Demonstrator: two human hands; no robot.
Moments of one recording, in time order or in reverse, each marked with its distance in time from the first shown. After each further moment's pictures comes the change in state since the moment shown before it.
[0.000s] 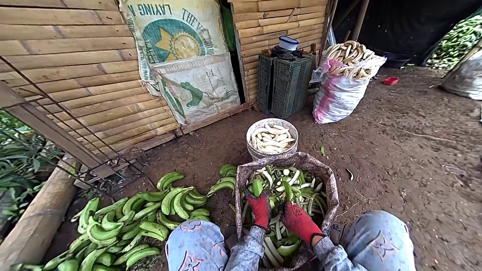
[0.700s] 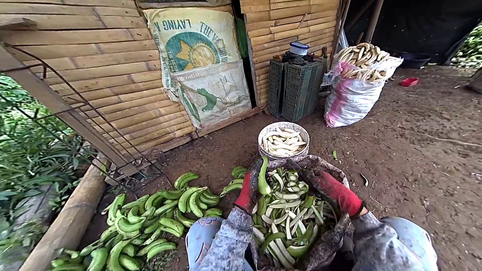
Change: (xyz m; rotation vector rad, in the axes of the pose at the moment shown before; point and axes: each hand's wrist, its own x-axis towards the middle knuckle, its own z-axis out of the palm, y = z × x) left_hand 0.032 0.135 -0.042 -0.261 -0.508 -0.121; right_hand -0.016 0.004 -0.126 0.497 0.041 -0.174
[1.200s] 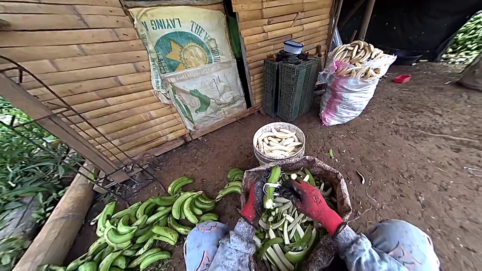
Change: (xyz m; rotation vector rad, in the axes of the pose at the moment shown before) left_hand -0.003 -0.047 0.002 0.089 -0.133 0.109; right_hand 0.017 0.033 0.053 -0.416 0.242 -0.490
